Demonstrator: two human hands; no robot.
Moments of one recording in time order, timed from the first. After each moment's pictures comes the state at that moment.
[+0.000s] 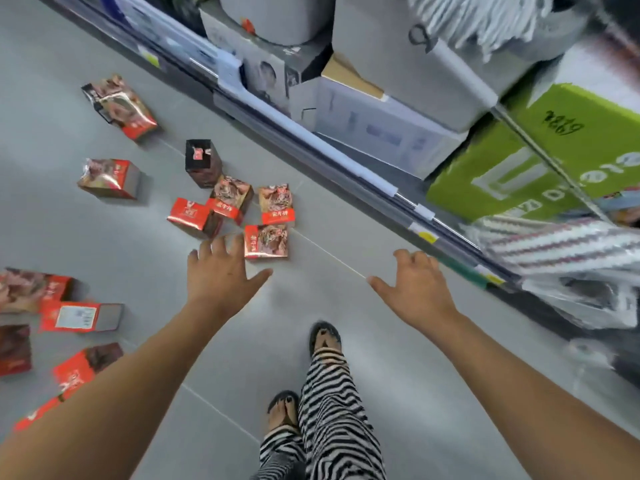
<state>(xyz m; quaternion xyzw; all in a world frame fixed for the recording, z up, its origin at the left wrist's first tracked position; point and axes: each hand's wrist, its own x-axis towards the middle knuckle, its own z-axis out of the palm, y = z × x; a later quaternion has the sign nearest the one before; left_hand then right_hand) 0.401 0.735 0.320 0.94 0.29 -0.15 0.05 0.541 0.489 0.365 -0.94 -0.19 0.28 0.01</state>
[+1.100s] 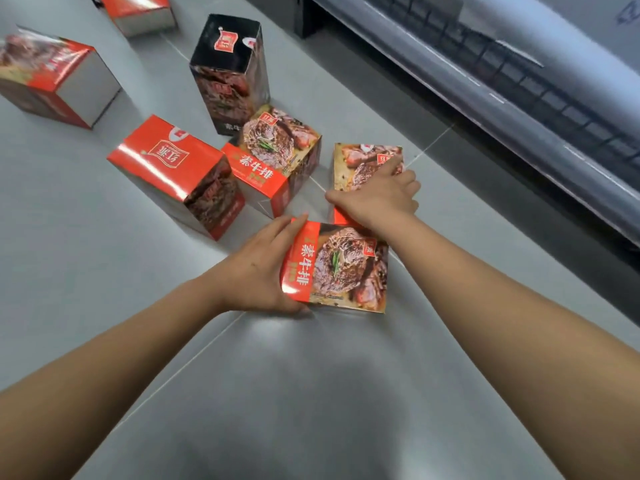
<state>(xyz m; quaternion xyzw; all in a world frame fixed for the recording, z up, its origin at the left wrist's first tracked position) 0.452 0.909 -0.146 0.94 0.14 -0.08 0.30 0.649 0.832 -0.118 -0.96 -0.16 0.21 0.10</state>
